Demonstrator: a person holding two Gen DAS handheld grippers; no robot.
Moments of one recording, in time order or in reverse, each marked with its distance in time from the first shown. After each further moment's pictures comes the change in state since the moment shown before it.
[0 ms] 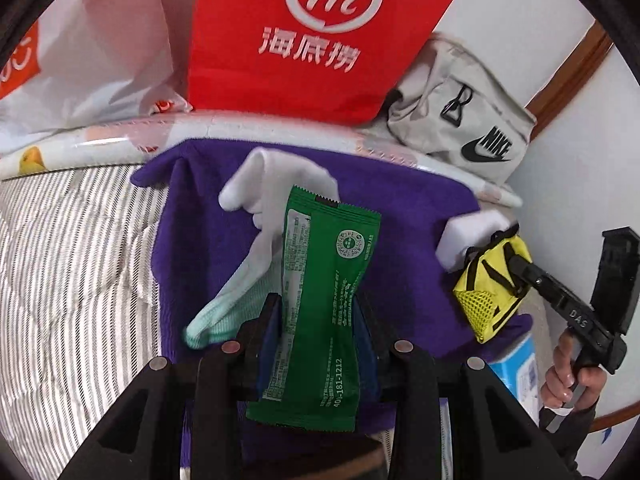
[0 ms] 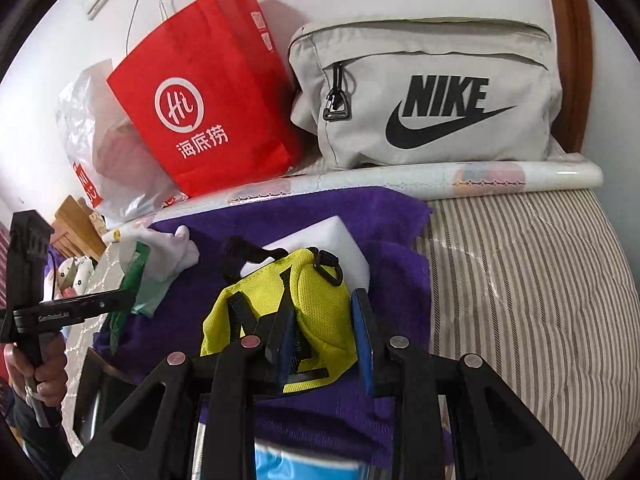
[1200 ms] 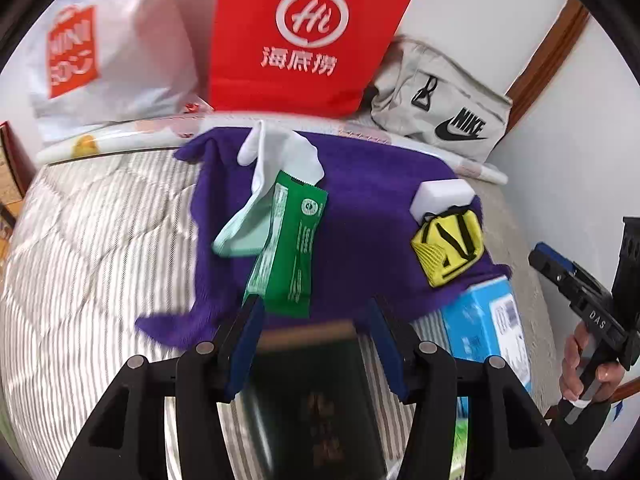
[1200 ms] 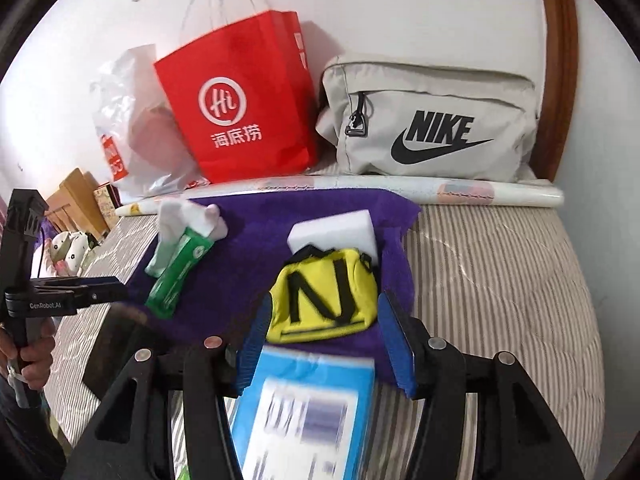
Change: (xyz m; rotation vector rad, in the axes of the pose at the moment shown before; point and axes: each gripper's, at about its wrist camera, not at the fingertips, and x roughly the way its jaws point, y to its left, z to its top) left arm -0.082 -0.019 -0.065 0.035 -0.043 0.050; right arm -0.082 0.036 -0.033 -0.101 -0.033 -0.067
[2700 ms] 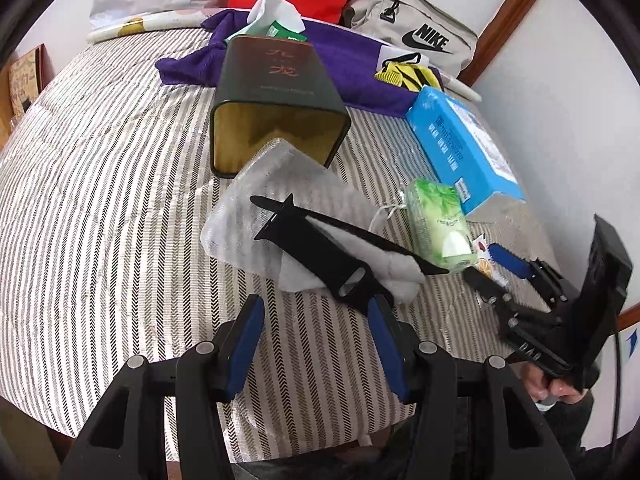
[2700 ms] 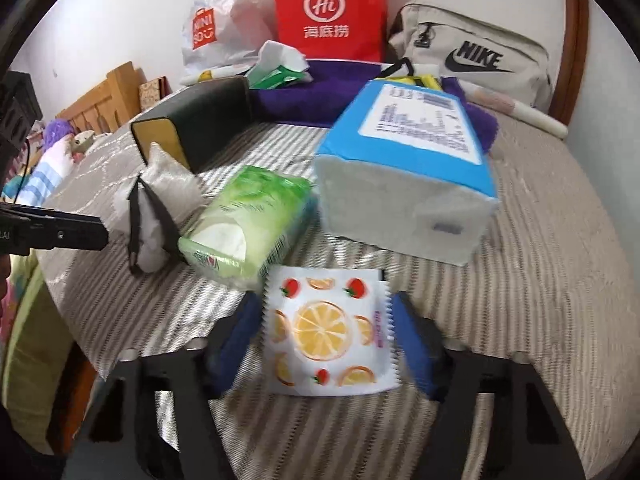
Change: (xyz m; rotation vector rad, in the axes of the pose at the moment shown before) left arm -0.026 -0.025 -0.210 -0.016 0.070 -0.002; right arm -0.043 0.062 -0.224 -0.200 0.065 -0.008
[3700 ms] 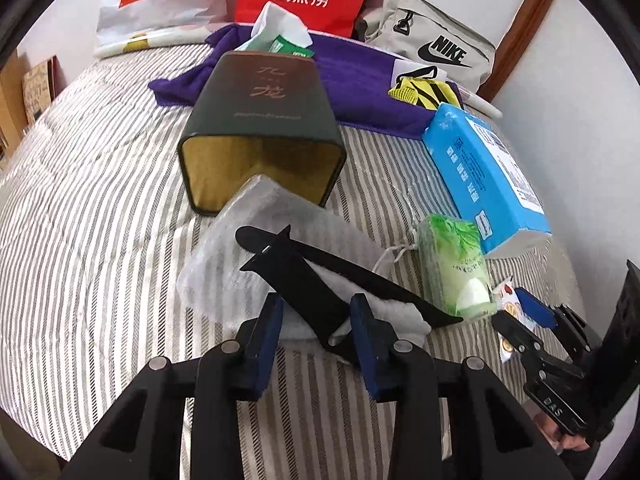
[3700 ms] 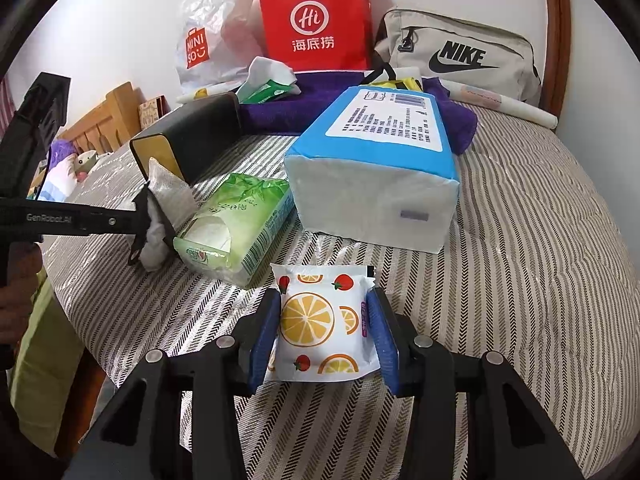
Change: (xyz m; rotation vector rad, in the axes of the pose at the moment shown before) left arm 0.022 -0.016 0.021 -0.022 -0.081 0.085; right arm -0.008 -0.014 -0.009 0.048 -0.050 0.037
